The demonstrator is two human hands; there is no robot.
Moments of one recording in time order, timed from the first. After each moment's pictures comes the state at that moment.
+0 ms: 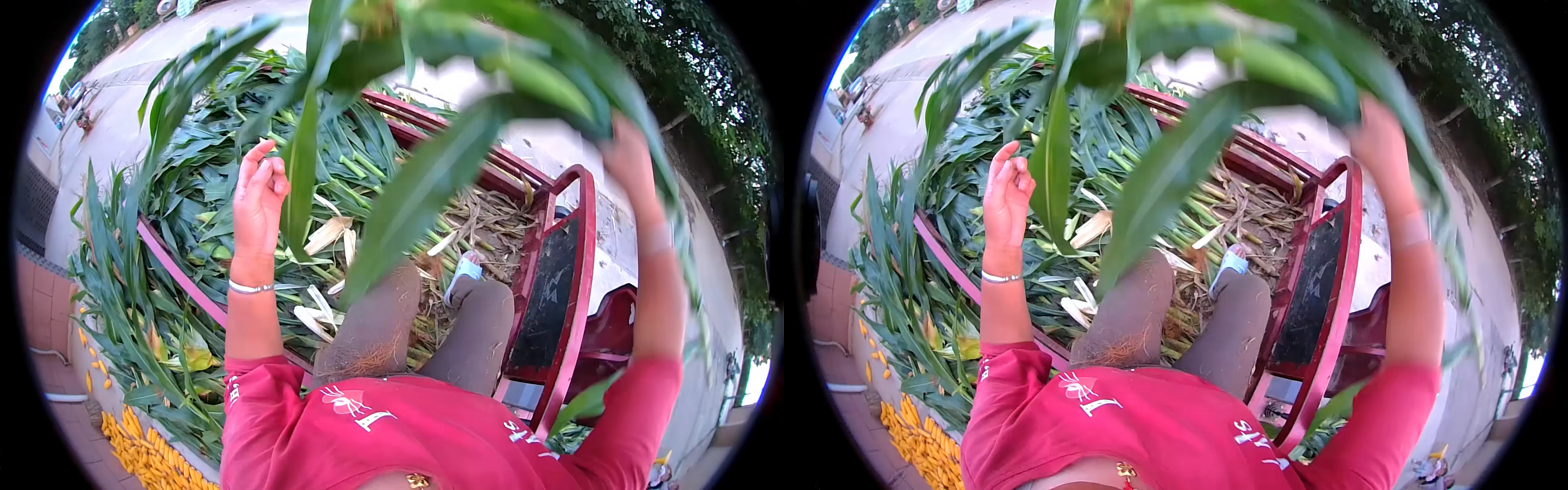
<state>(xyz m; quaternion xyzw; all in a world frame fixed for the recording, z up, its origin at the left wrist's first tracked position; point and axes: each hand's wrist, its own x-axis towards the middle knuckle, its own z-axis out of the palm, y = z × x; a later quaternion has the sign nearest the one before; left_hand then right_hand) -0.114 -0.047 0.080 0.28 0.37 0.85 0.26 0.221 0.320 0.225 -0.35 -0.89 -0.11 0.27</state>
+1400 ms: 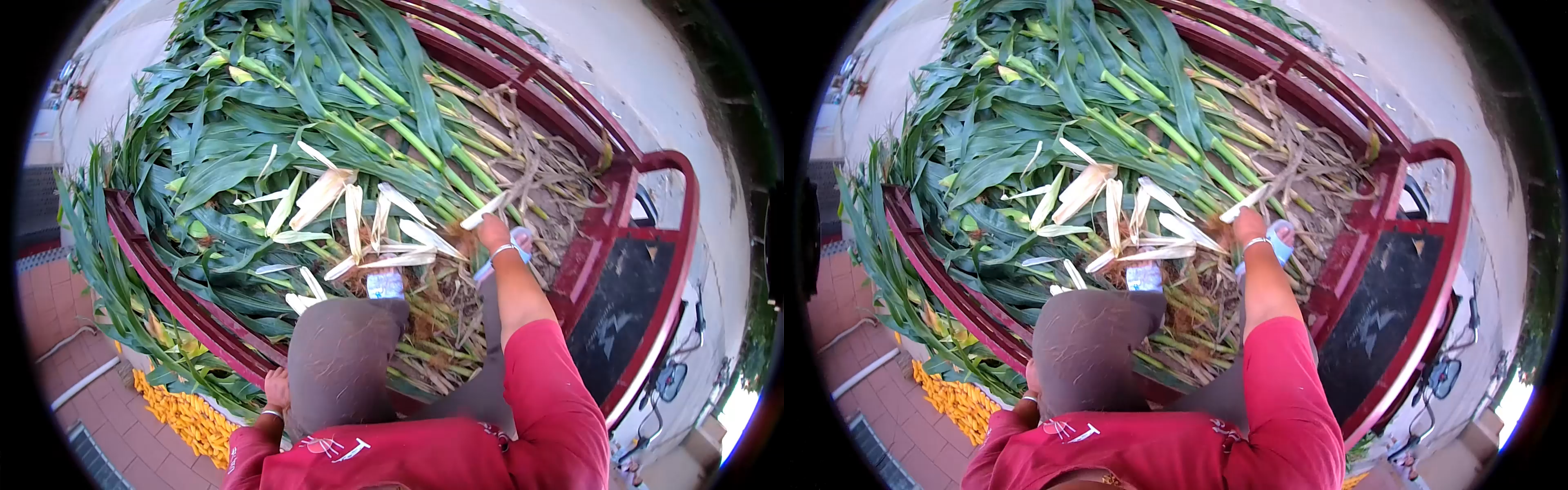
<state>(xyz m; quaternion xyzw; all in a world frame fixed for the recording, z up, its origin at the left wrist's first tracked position) -0.029 -0.314 -0.328 0.36 0.88 0.21 0.22 0.119 0.355 -0.455 -0.47 -0.83 0.27 -0.16</state>
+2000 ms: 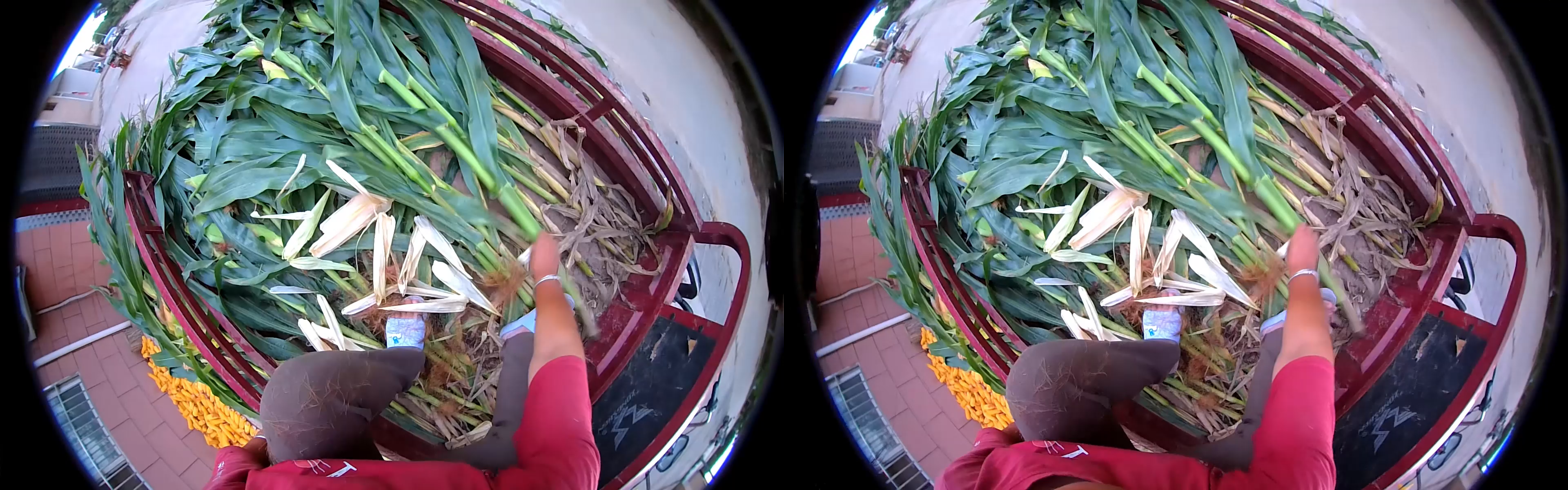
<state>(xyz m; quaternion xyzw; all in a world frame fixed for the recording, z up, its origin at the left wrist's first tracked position) -0.033 -0.333 -0.290 0.40 0.86 0.01 0.32 0.086 0.448 -0.554 -0.44 -0.89 0.09 -0.09</state>
